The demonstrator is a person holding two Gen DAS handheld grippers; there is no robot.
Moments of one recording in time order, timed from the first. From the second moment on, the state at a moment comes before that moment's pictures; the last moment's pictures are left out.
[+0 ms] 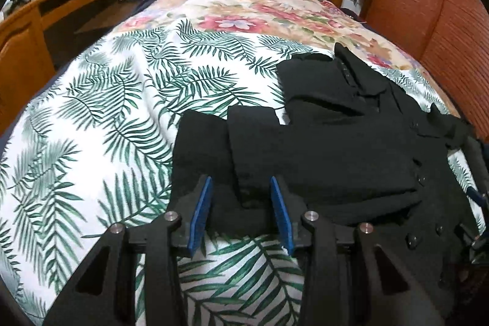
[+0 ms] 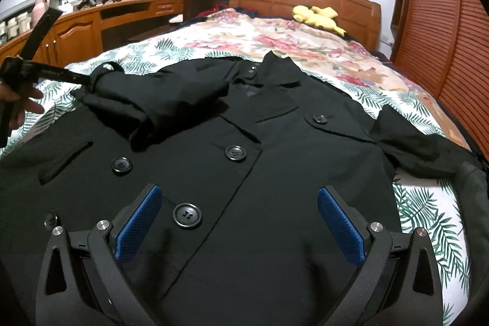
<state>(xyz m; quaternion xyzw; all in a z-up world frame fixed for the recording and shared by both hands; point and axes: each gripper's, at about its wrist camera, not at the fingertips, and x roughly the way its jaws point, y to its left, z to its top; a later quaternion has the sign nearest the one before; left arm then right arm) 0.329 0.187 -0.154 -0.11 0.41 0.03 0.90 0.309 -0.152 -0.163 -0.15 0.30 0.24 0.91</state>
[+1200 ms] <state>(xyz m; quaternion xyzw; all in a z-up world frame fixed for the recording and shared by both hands) 0.307 0.004 0.019 0.03 0.29 -0.07 0.95 0.289 -0.214 -0.111 -0.10 0.27 0.20 0.94</state>
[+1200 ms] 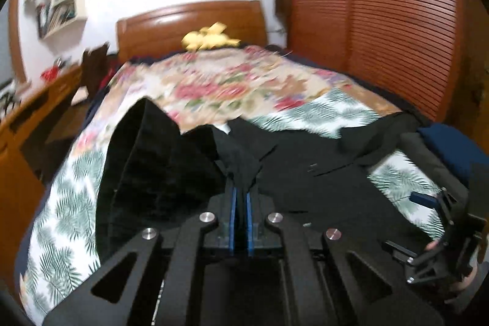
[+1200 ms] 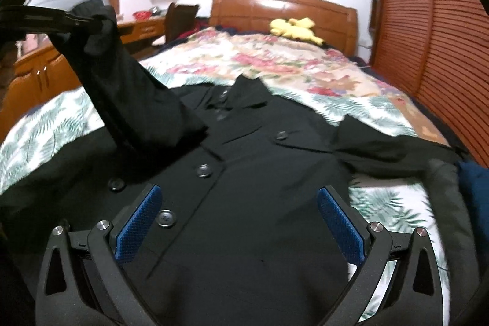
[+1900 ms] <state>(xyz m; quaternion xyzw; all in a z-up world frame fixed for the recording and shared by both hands) 0.204 -0.090 0.016 0.06 0.28 -0.20 0.94 0.259 -0.297 -0.089 -0.07 0.25 0.16 0.95</state>
